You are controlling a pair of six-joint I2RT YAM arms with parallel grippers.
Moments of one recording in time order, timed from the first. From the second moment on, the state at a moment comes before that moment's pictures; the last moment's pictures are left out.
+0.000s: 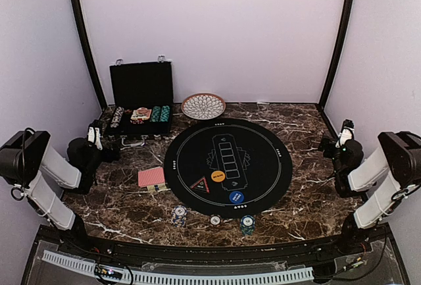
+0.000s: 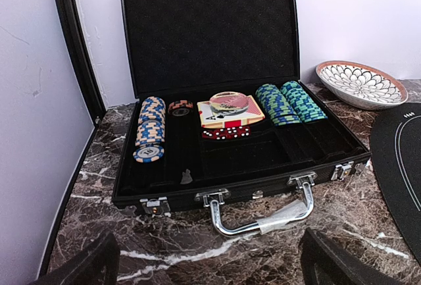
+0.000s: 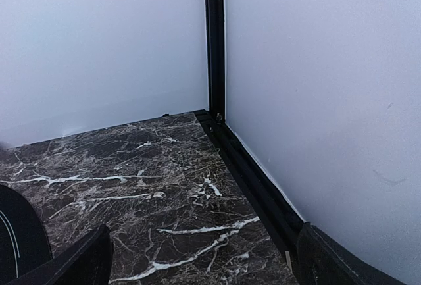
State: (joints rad) left arm 0.02 1.57 0.27 1.13 0.09 0.09; right arm 0.01 1.54 0.21 1.25 0.29 0.06
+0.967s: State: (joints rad) left arm 0.02 1.31 0.81 0.04 0.31 0.20; right arm 0.00 1.09 0.44 0.59 0.40 0.23
